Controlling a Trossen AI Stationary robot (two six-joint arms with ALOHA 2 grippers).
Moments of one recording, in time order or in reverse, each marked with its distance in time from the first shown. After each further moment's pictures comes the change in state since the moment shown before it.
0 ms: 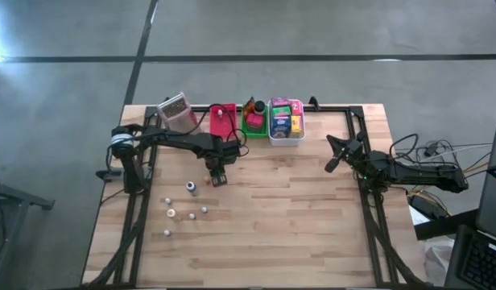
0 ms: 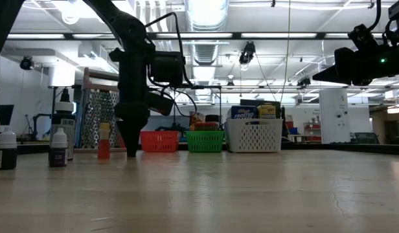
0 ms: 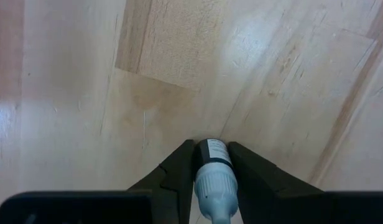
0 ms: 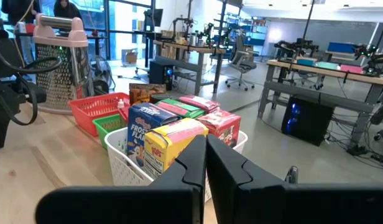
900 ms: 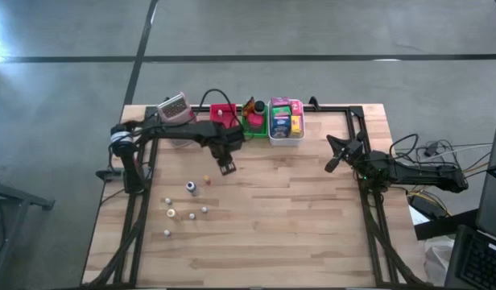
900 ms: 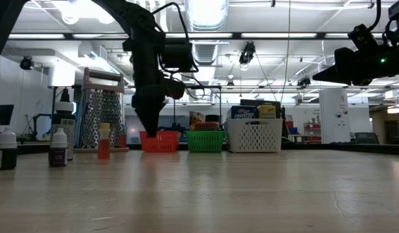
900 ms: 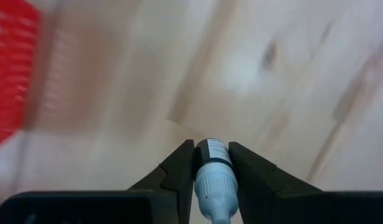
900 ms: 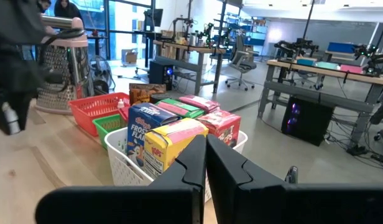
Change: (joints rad) left arm 0.062 -0.001 0.163 -0.071 0.005 -0.050; right arm 0.000 0.000 0.000 0.000 0.000 0.000
